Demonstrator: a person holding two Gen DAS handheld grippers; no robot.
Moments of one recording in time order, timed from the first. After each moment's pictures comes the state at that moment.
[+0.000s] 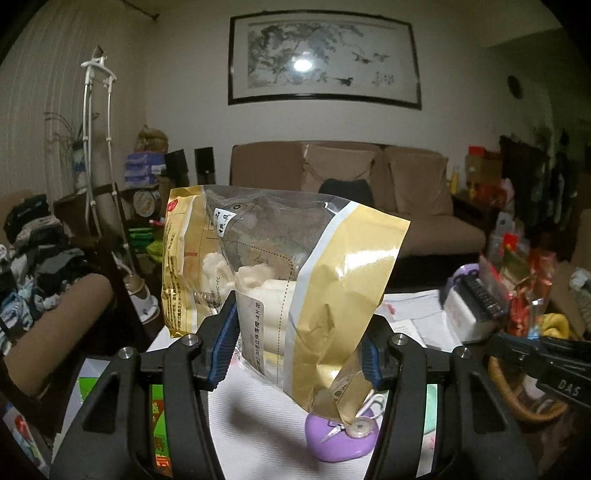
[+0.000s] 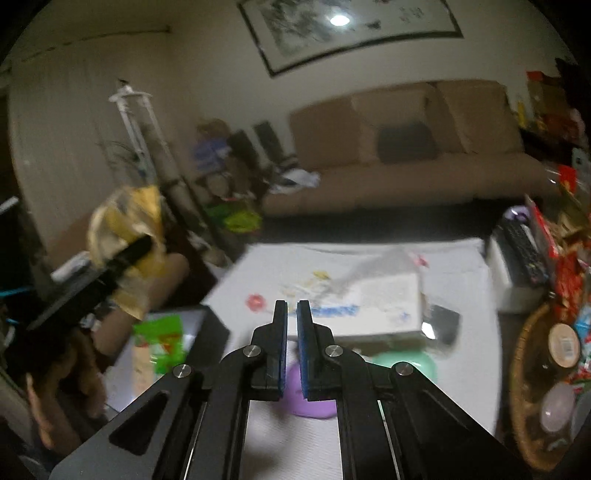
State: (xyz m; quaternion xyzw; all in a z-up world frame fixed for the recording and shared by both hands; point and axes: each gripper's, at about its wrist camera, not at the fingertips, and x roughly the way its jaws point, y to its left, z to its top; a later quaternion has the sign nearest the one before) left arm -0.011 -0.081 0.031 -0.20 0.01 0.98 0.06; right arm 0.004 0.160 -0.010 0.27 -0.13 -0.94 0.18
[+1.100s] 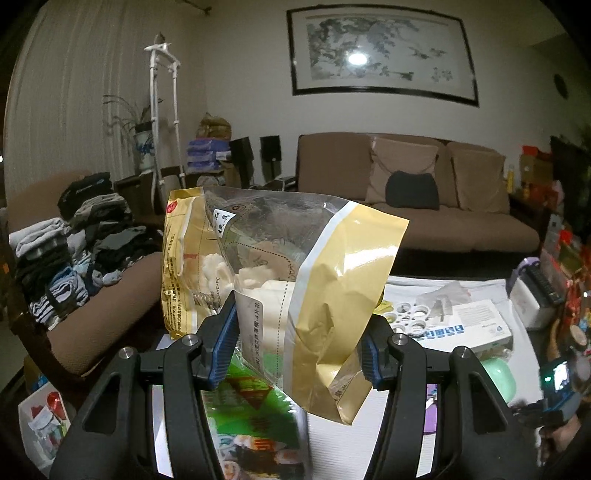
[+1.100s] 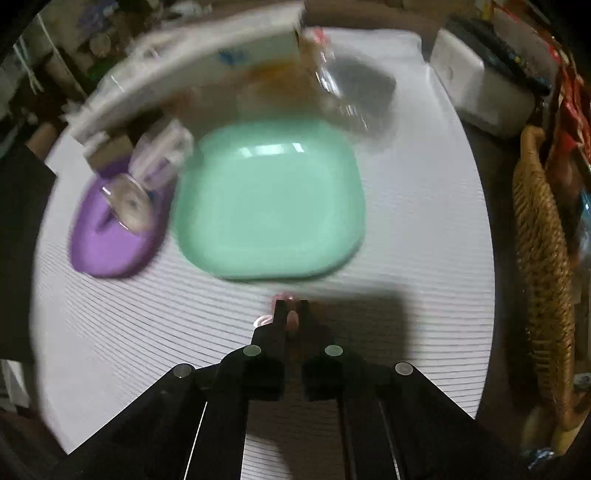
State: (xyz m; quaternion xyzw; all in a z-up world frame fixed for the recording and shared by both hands) left arm 0.007 -0.204 -0.009 -0.21 0.01 0.98 -0.06; right arm -0.062 0.198 -0.260 0.56 -0.04 -0.83 0.02
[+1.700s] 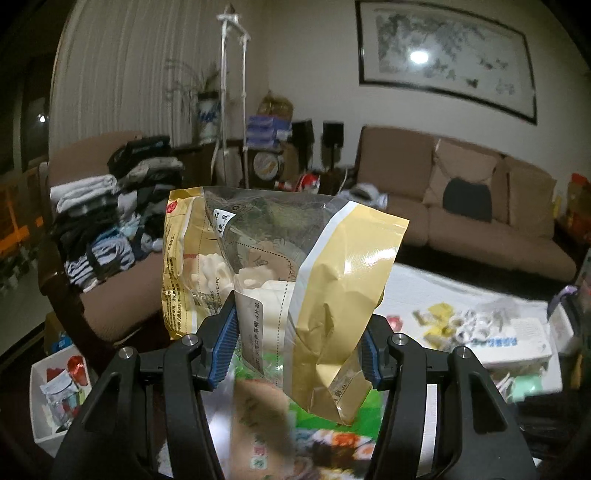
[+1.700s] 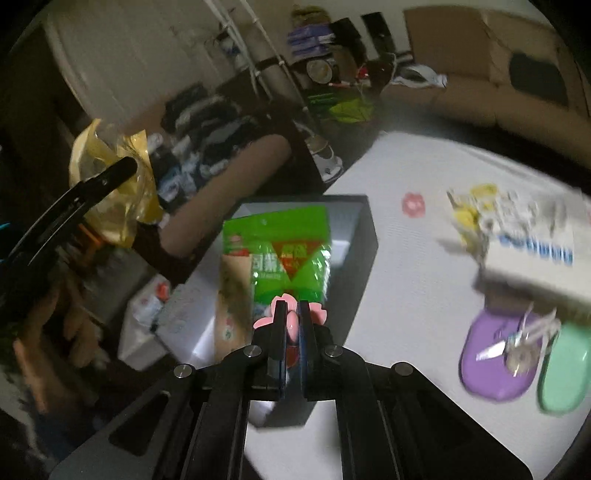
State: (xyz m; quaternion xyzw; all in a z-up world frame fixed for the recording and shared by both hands) left arm 0.015 -0.325 -0.019 -0.25 -0.04 0.96 -0.15; right arm -0.047 -0.108 -0.087 0.43 -0.04 -0.83 0.36
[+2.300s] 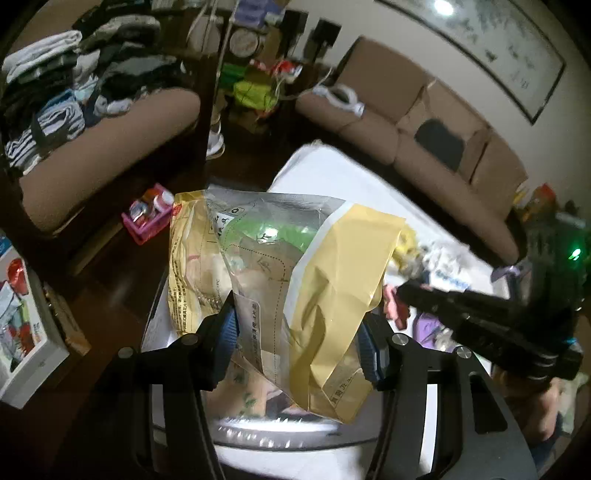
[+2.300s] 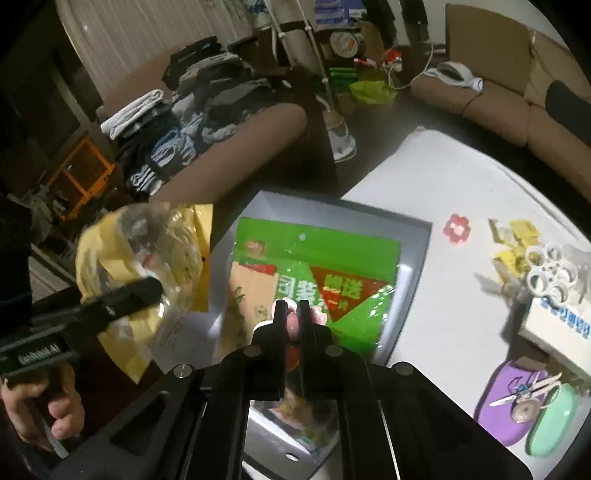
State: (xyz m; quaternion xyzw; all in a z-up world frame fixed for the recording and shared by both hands) left arm 0.003 -0.415 -0.085 -0.45 -0.20 0.87 -0.02; right arm -0.088 -0.215 -0.096 0.47 0.03 -0.80 0.37
